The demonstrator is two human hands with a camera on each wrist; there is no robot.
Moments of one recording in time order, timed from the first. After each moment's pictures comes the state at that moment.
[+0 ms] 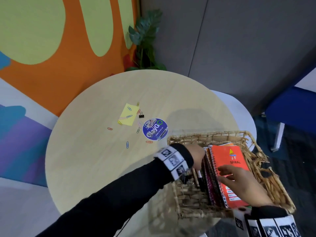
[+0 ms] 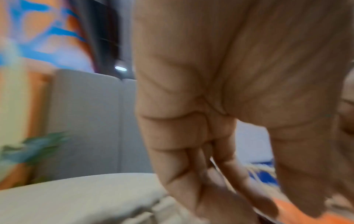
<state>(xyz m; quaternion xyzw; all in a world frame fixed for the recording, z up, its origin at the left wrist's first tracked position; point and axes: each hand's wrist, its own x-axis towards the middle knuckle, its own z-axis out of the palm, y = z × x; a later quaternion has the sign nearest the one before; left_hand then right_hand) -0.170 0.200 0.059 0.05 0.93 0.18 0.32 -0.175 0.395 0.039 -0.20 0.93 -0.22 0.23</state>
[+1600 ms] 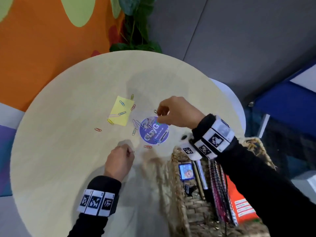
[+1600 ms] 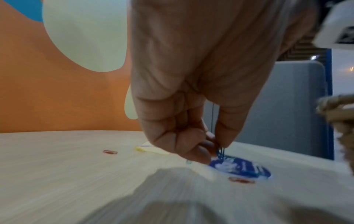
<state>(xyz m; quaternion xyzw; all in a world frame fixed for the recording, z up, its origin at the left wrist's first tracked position) -0.090 0.012 -0.032 -0.36 0.86 0.35 0.05 -0.272 0.106 0.098 -0.38 0.87 -0.16 0.26</state>
